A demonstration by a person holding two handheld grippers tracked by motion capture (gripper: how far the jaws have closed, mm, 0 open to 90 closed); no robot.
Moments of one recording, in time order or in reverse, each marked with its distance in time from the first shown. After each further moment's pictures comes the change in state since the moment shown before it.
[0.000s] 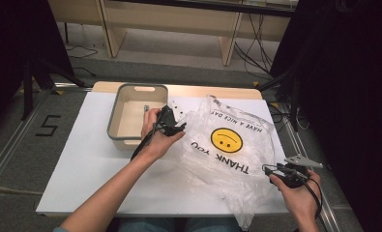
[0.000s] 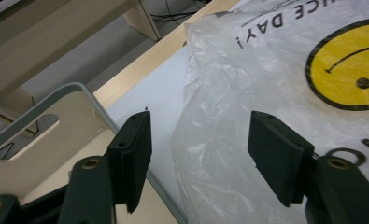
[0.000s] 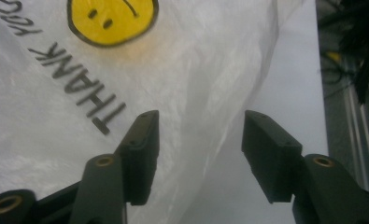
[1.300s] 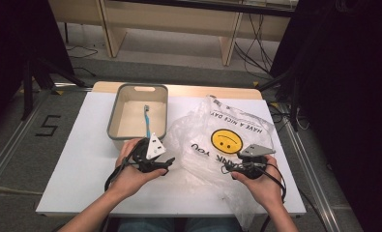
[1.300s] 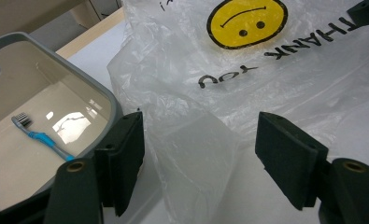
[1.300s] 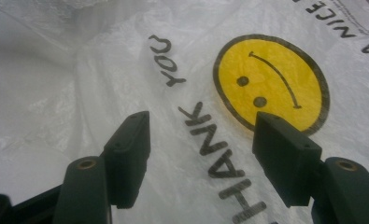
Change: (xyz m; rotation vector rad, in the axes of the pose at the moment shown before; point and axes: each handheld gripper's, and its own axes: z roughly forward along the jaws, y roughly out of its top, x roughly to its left) left arm -0.024 -0.068 -0.084 -0.021 -0.193 -0.015; right arm 0.090 0.047 0.038 -0.012 0.241 -0.289
